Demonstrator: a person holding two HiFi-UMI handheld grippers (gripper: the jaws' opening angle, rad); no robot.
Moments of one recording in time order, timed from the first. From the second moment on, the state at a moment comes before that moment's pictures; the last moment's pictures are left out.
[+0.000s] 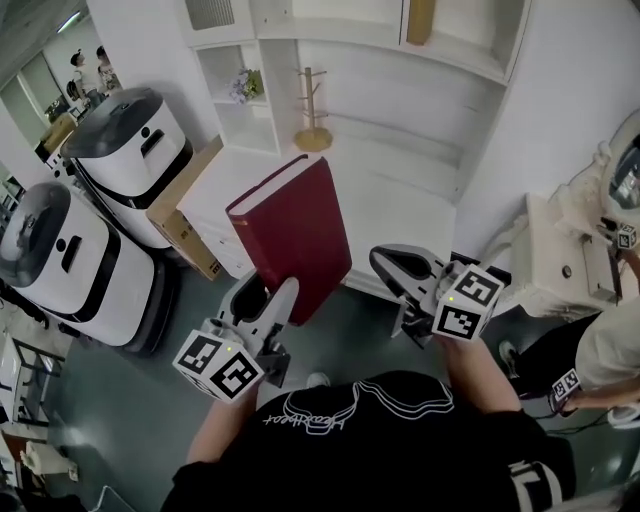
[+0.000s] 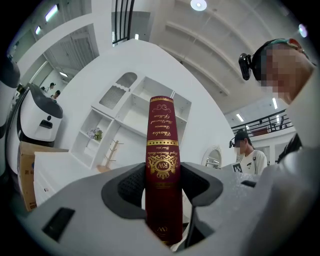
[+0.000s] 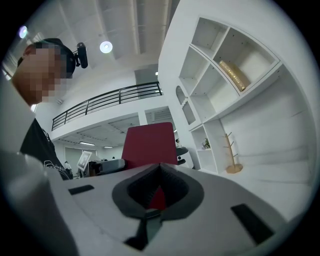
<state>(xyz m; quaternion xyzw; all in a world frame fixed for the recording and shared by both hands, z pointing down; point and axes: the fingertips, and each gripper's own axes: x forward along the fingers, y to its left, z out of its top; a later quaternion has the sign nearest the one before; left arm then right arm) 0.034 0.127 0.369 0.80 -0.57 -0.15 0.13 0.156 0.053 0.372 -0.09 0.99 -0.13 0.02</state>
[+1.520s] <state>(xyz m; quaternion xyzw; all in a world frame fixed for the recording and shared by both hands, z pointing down) -0.175 -0.112 0.317 0.80 -0.57 -0.14 0.08 -0.045 -0.172 0.362 -0.09 0.98 -0.15 0.05</state>
